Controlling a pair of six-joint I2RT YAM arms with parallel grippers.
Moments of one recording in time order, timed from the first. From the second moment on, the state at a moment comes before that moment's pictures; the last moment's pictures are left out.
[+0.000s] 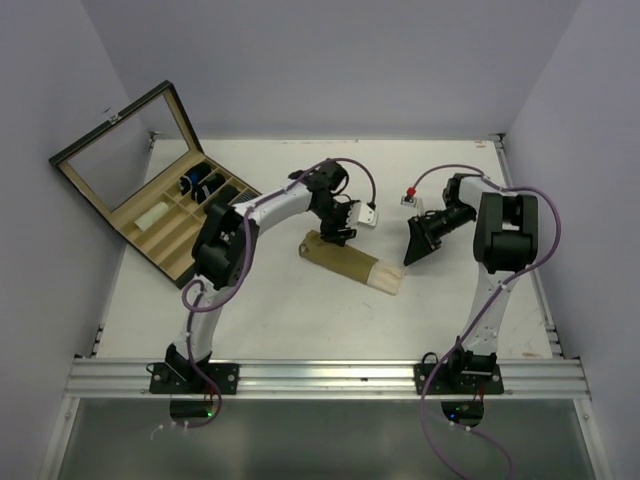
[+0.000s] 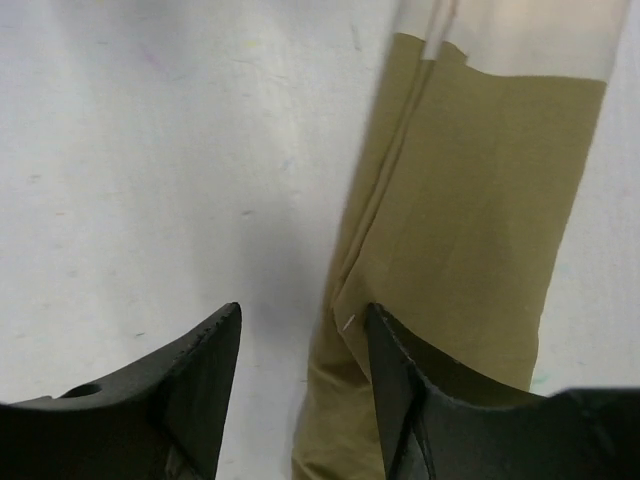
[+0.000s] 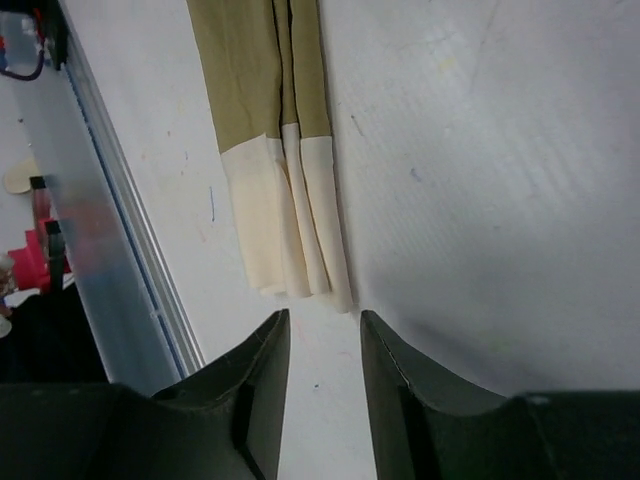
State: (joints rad) left arm -0.64 2.26 1.81 -0.77 0.58 1.06; right arm -0.06 2.18 1.47 -1.30 -0.85 -0.95
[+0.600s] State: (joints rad) left arm -0.47 1.80 1.53 -0.53 0.44 0.50; right arm 0.13 2.05 1.52 -0.93 -0.56 -0.54
